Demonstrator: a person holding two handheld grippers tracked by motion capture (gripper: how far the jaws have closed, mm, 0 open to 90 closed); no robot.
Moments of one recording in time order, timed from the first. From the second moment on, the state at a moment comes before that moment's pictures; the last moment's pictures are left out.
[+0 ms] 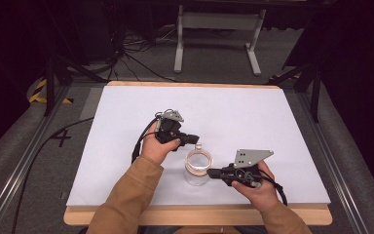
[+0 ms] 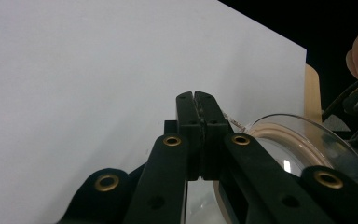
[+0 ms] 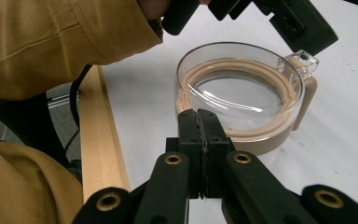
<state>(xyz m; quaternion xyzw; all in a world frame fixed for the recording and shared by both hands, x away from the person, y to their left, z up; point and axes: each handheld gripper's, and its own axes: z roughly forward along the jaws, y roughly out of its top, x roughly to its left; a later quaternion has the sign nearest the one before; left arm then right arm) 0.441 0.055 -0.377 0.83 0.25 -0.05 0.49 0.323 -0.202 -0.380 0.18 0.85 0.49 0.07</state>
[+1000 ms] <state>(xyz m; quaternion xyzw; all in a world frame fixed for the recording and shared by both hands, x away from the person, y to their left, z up) 0.437 0.051 -0.372 0.83 0.23 -0.07 0.50 0.320 -0.200 -0.381 0.17 0.85 0.49 0.06</state>
